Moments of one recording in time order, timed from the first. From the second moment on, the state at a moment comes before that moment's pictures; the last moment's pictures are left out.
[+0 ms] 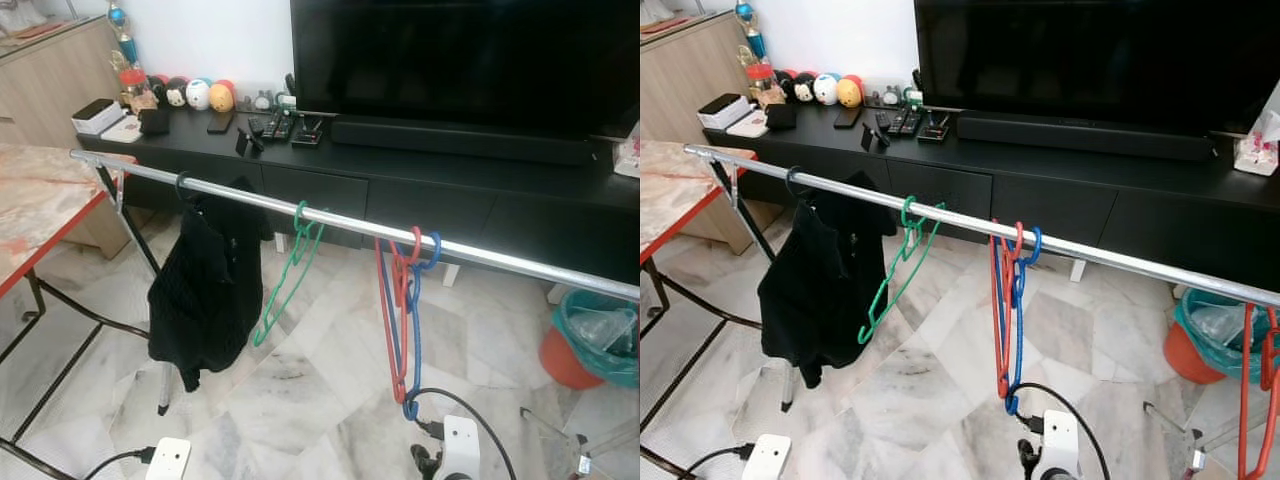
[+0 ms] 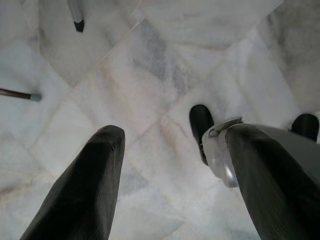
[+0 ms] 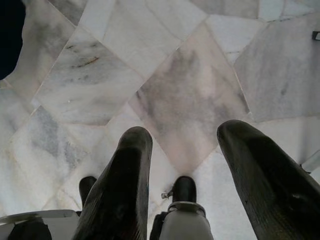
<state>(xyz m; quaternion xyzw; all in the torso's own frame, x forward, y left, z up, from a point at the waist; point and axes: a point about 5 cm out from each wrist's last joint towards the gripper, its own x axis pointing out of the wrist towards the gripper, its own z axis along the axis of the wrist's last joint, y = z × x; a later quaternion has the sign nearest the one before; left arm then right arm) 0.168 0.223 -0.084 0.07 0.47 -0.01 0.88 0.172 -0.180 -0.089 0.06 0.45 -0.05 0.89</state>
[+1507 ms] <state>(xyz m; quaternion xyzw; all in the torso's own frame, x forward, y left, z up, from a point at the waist) 0.160 0.224 -0.087 0.05 0.48 0.01 0.88 0.160 -0.184 -0.094 0.06 0.46 -0.05 0.88</state>
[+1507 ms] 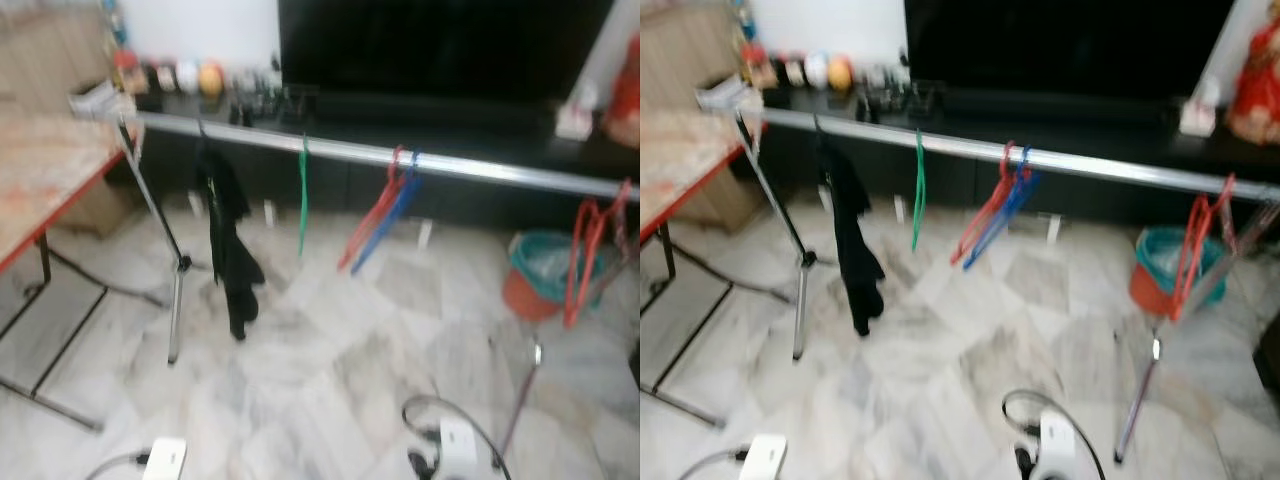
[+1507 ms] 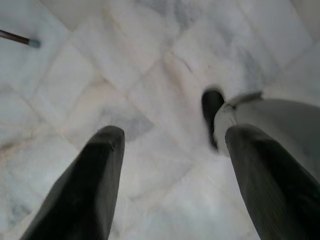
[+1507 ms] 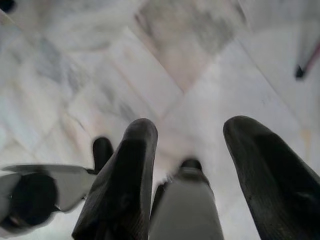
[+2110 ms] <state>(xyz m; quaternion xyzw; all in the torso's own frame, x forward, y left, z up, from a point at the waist) 0.167 0.225 -0.084 0.05 0.47 0.01 0.88 0.160 -0.189 -0.093 0.06 0.46 -0.05 0.88</state>
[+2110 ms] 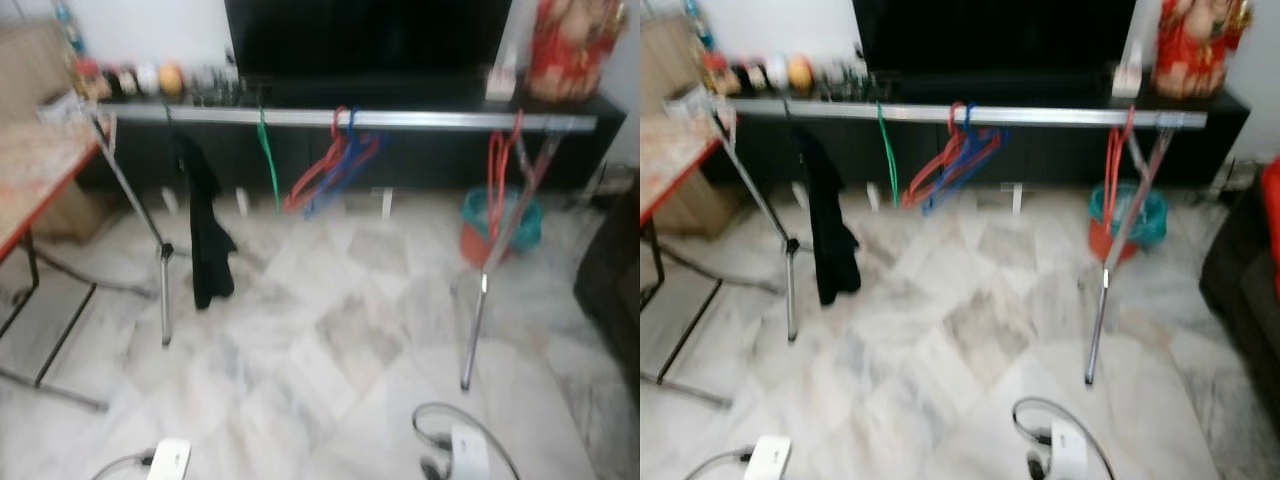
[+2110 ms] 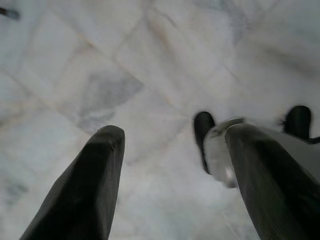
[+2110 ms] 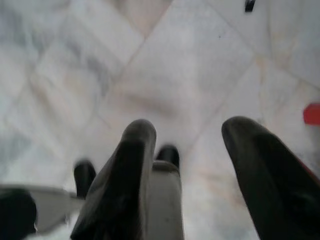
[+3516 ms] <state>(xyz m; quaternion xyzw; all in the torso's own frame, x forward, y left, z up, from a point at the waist) 0.165 0.206 -0.089 0.04 0.48 -0.01 0.88 0.160 -0.183 -0.094 0.06 0.46 -0.04 0.88</state>
